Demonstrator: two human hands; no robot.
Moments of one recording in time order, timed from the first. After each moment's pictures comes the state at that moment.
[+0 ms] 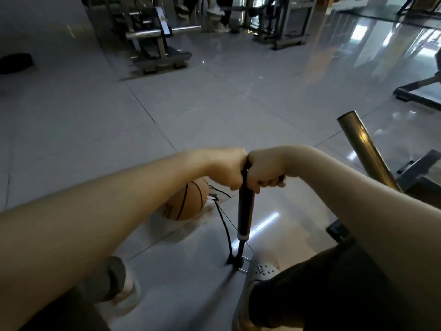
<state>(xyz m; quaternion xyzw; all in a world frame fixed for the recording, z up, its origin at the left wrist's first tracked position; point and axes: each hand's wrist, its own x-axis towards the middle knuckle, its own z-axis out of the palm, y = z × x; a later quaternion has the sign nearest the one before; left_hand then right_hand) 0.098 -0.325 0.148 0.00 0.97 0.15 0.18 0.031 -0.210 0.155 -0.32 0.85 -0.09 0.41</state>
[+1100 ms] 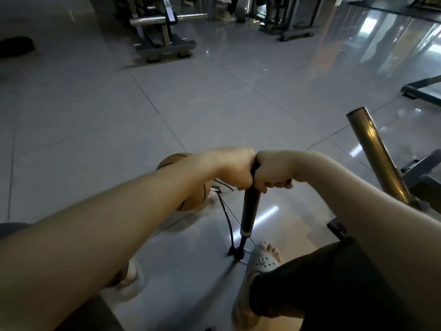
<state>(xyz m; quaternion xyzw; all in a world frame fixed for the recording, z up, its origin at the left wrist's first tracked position) 0.112 -0.316 0.141 -0.01 0.98 0.15 0.16 0.039 -0.203 0.138 -0.31 0.86 -0.10 0.40</state>
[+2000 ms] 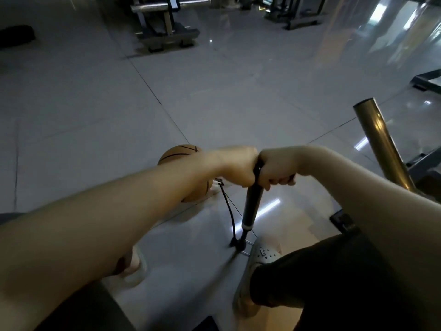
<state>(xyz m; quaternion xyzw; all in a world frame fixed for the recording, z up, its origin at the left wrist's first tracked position) 0.104 -0.319 0.119 -0.01 0.97 0.18 0.18 0.028 -0.203 0.130 -0.32 0.83 -0.08 0.45</state>
